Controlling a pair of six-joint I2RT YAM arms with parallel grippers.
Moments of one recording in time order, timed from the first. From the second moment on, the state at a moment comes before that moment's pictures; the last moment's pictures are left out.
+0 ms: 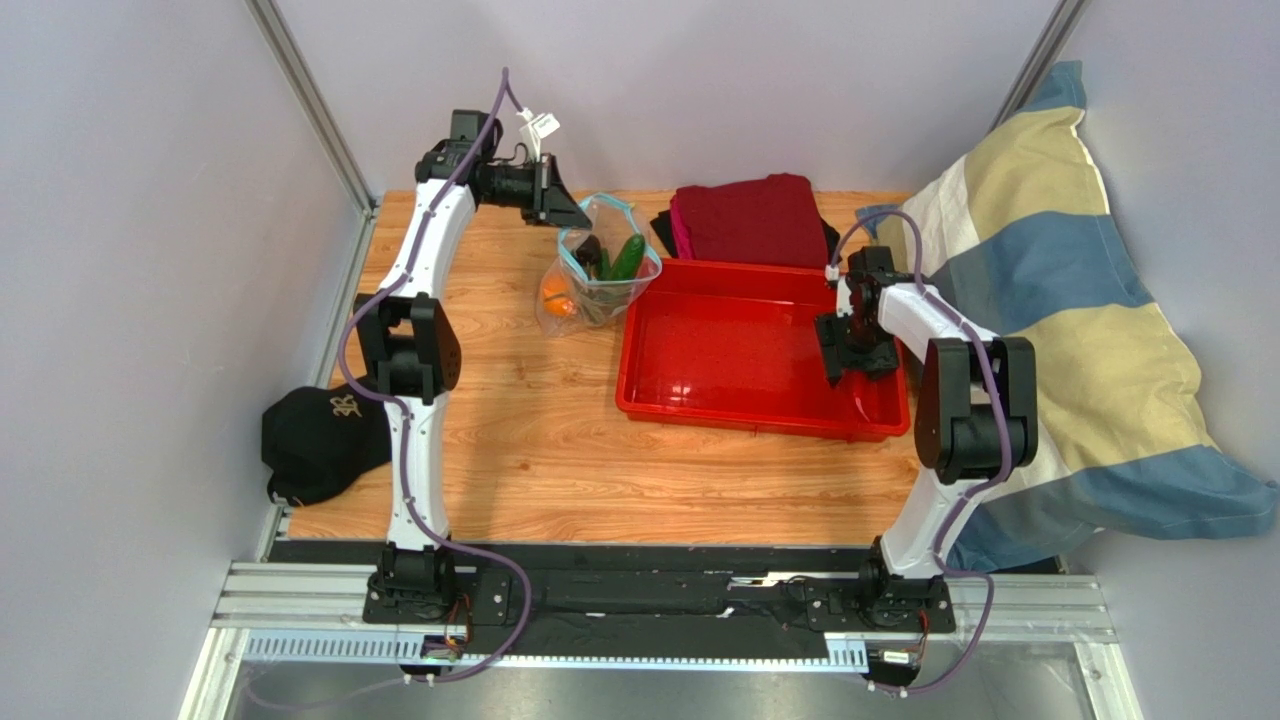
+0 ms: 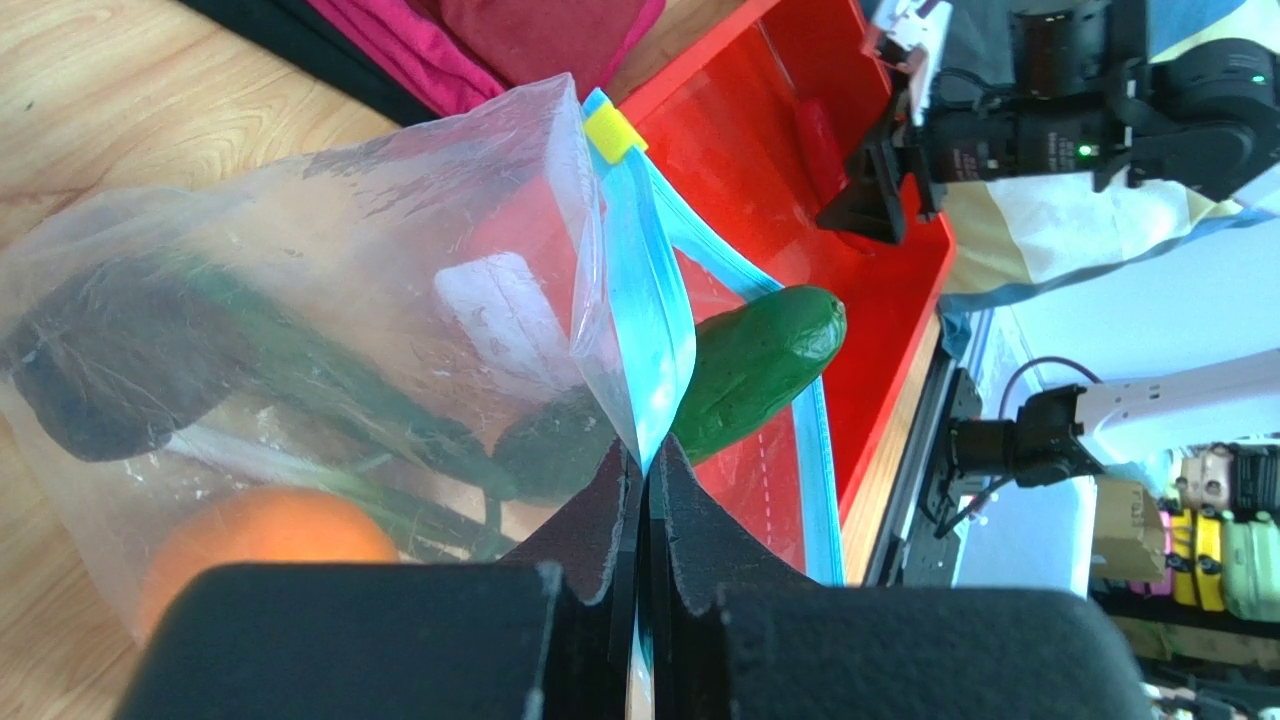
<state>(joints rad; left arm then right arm) -0.09 2.37 2.41 -0.89 1.07 -0.02 0.01 1.82 1.25 -0.73 0.05 -0.11</state>
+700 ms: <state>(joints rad) -0.09 2.37 2.41 -0.89 1.07 -0.02 0.09 1.88 1.74 -0.50 -0.39 -0.07</state>
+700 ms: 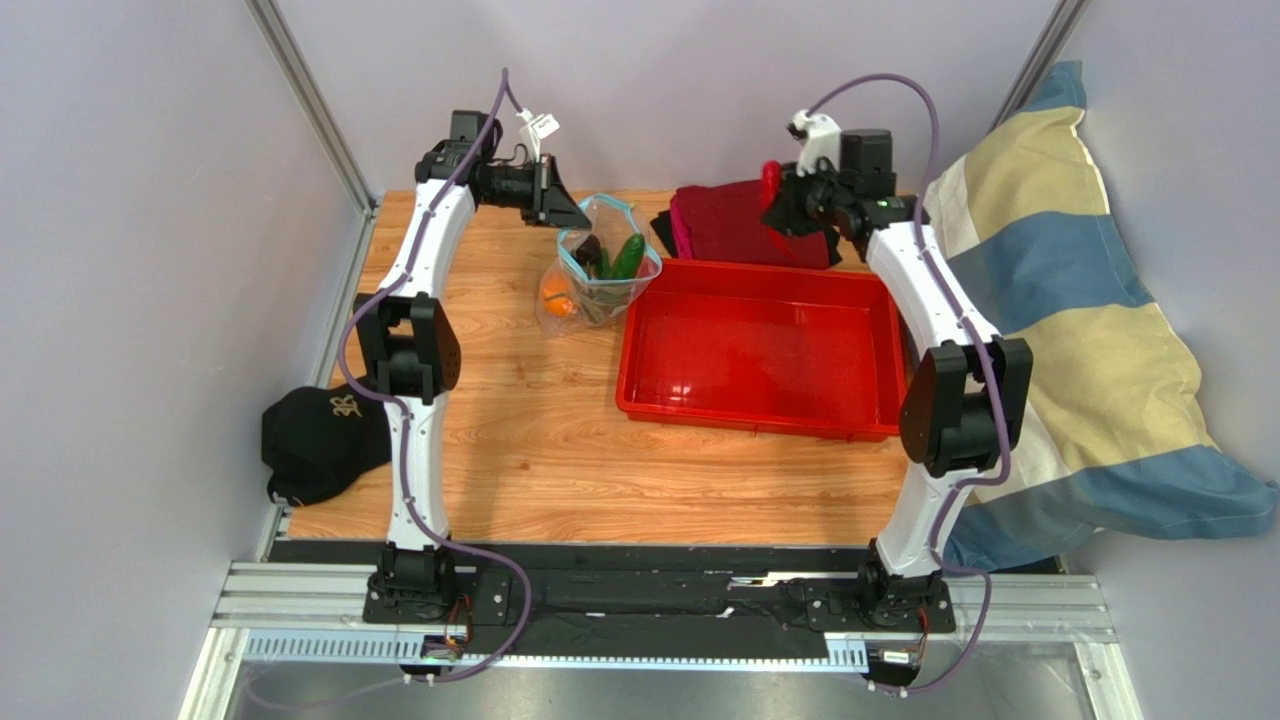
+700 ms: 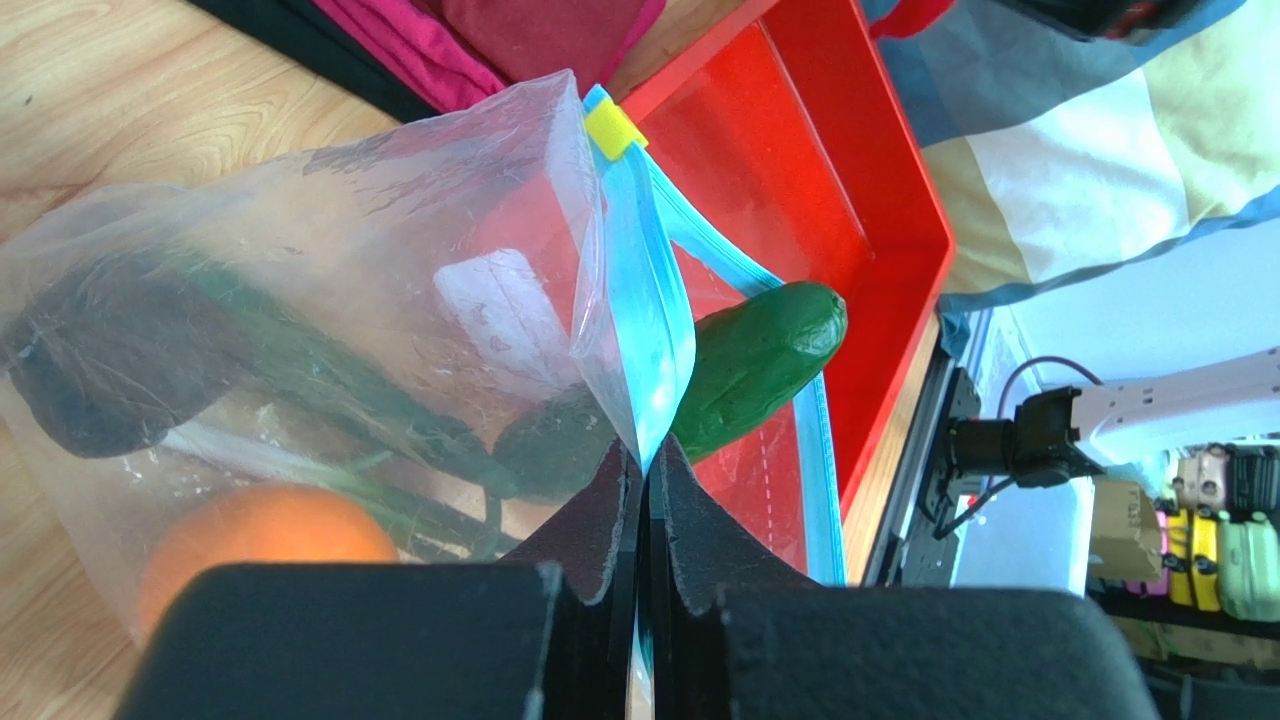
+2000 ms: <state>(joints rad) -0.08 2.37 2.40 -0.87 1.11 -0.07 0.52 2.14 1.91 0.29 -0.65 0.14</state>
